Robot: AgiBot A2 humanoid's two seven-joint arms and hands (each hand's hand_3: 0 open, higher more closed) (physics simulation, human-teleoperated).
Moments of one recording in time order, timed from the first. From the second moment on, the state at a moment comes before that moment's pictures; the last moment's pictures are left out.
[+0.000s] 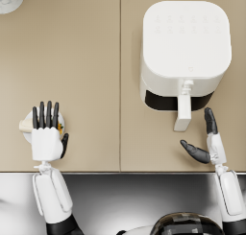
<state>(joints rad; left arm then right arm) 0.28 1.17 -0.34 -1.73 2.53 -0.47 -0.16 0.20 -1.33 0.20 1.66 1.33 0.00 0.00</state>
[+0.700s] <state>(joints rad) 0.35 1.16 -0.32 -1.44 2.78 -0.44 -0.22 0.20 -1.37 0.14 1.61 1.33 0.00 0.00</state>
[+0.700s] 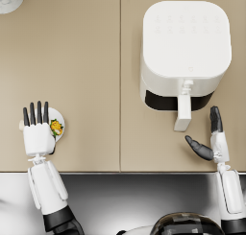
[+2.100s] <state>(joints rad) 0.46 1.18 -0.16 -1.50 2.78 -0.03 0.00 0.27 -1.46 0.20 1.38 1.33 0.00 0.00</state>
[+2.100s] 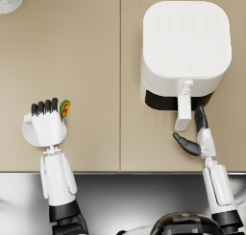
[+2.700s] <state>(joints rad) 0.52 1.22 0.04 -1.72 2.78 -0.05 0.00 0.37 -1.49 0.32 1.21 1.34 -0.07 0.00</state>
